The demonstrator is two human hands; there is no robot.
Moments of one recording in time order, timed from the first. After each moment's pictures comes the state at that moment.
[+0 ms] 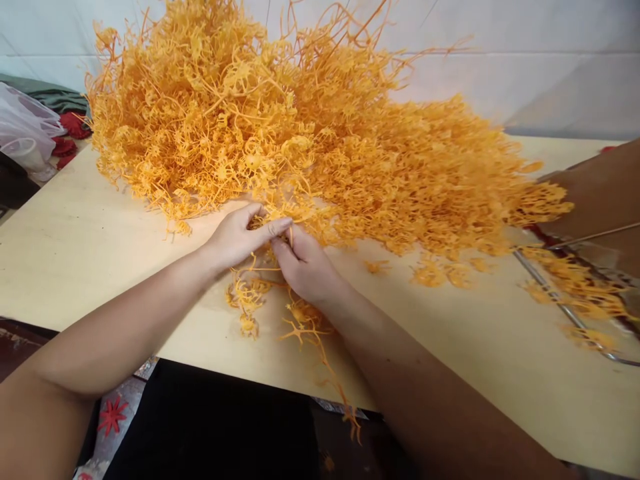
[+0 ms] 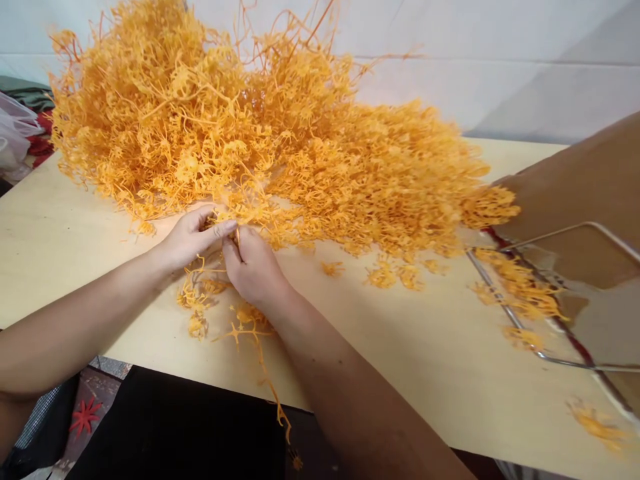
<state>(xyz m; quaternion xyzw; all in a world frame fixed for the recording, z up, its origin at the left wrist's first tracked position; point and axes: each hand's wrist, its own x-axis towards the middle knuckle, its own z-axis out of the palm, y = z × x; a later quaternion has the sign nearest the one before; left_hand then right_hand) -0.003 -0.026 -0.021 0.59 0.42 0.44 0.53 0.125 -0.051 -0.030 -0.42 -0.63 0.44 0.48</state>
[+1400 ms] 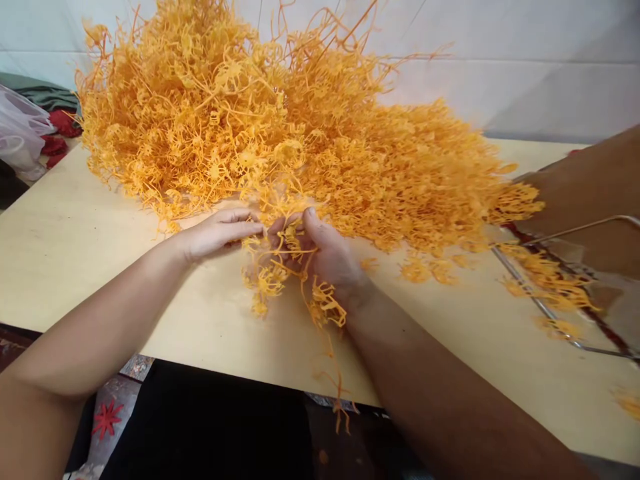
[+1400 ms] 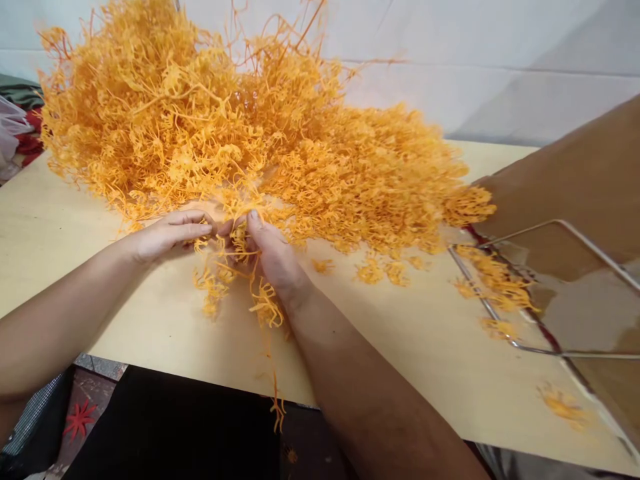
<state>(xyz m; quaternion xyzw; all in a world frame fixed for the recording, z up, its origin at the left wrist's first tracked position) -0.028 -0.024 -0.003 0.65 0.40 0.29 0.58 0.144 -0.055 -0.016 -0.39 -0.47 0.65 0.44</state>
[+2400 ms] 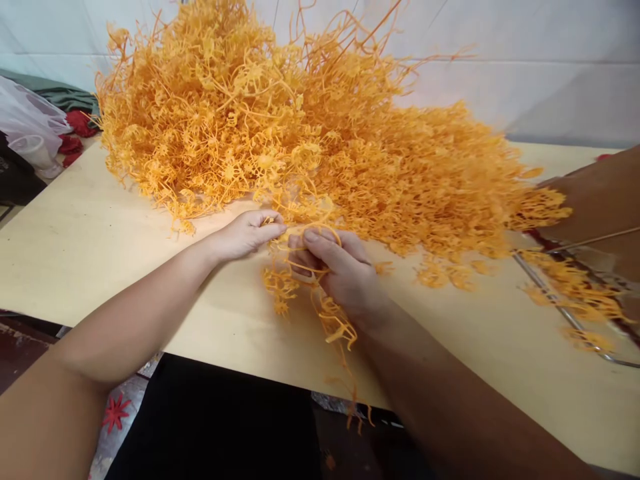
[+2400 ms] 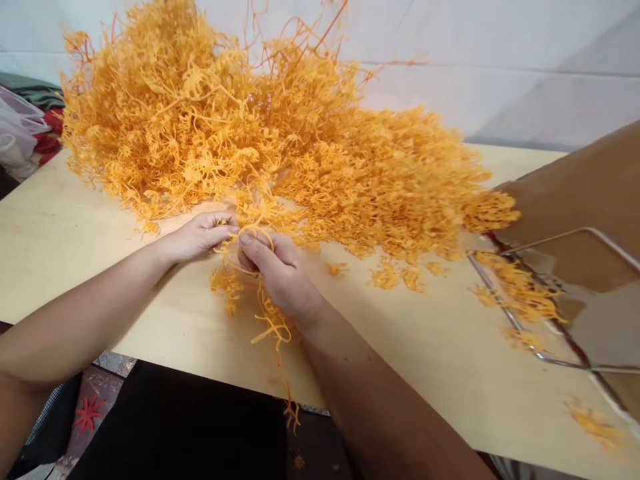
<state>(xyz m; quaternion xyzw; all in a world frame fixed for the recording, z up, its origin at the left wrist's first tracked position) -0.010 -0.019 -0.015 0.67 0.41 0.28 0.55 0.140 -0.070 -0.014 -0.31 -0.58 0.58 0.48</state>
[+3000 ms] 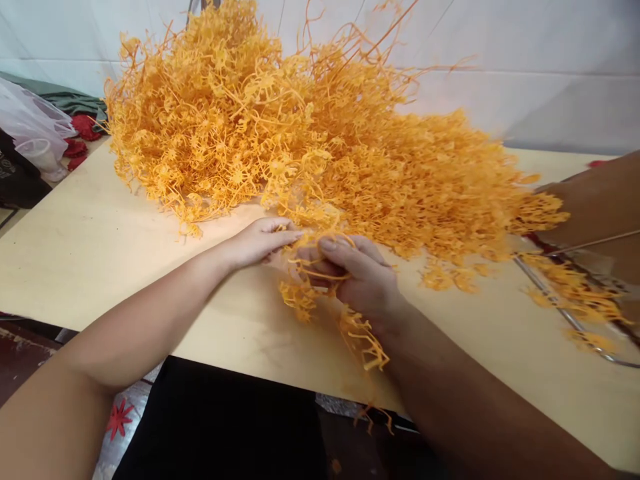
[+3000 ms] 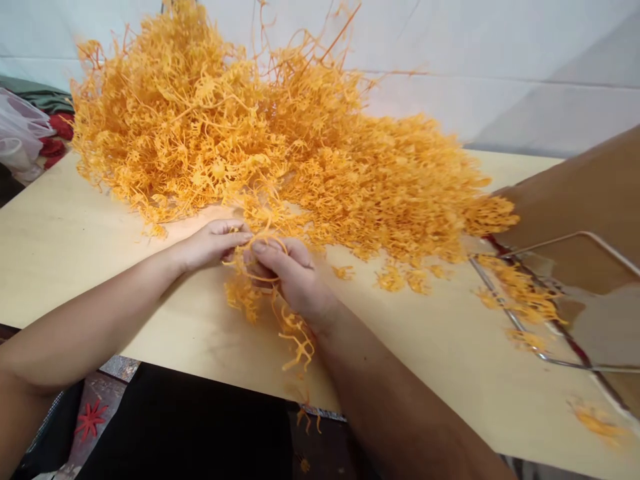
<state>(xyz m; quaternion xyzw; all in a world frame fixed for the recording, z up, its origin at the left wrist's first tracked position) -0.005 -0.025 -0.018 0.63 0.37 0.30 0.62 0.140 -0.074 -0.003 -0.29 -0.56 0.64 0.44</state>
